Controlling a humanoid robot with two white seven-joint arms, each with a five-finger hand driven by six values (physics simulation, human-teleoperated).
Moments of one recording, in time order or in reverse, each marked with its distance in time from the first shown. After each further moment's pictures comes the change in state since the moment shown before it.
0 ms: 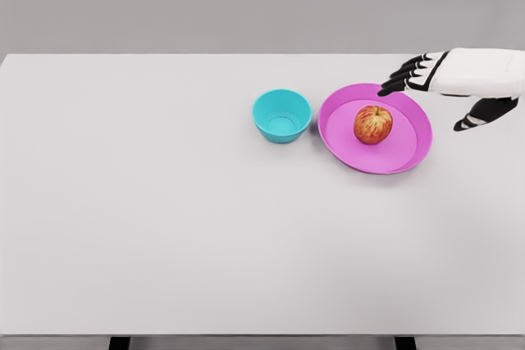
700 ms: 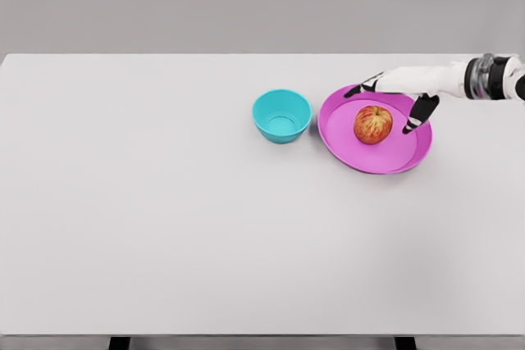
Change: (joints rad) left arm 0.000 0.000 0.000 0.000 0.000 0.000 0.000; right arm -0.081 0.425 0.192 0.602 0.093 0.042 0.000
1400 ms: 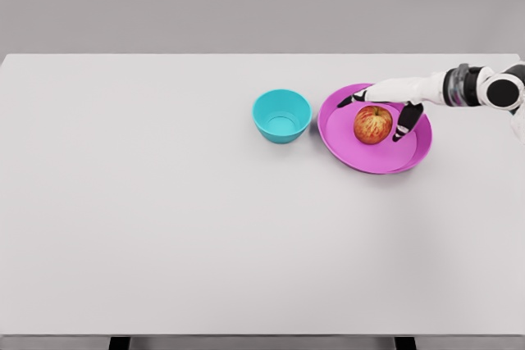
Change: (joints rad) left arm 0.000 0.000 0.000 0.000 0.000 0.000 0.000; right arm -0.002 0.149 0.005 0.249 0.055 -0.072 0.000
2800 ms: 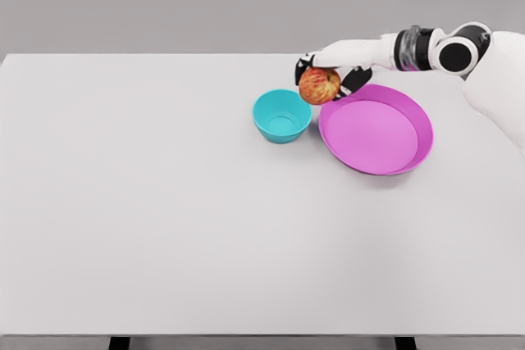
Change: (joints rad) left arm 0.000 0.000 0.000 0.000 0.000 0.000 0.000; right arm -0.092 0.165 -0.064 0.009 0.035 -0.002 0.000
